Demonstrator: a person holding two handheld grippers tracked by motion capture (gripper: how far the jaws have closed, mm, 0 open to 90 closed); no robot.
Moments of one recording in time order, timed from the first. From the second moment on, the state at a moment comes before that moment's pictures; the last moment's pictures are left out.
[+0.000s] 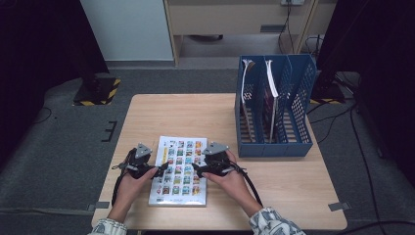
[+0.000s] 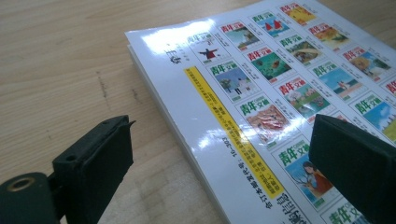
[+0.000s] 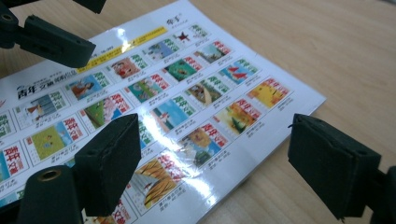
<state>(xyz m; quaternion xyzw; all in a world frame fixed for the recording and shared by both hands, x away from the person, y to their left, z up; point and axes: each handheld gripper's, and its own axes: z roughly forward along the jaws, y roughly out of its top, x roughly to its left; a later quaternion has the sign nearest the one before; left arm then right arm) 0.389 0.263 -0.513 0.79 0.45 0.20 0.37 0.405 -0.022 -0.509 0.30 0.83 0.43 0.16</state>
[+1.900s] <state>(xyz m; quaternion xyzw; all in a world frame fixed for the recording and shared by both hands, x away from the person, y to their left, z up) 0.398 0.251 -0.529 0.78 0.49 0.12 0.38 0.405 -0.020 -0.538 0.38 0.82 0.43 0.06</state>
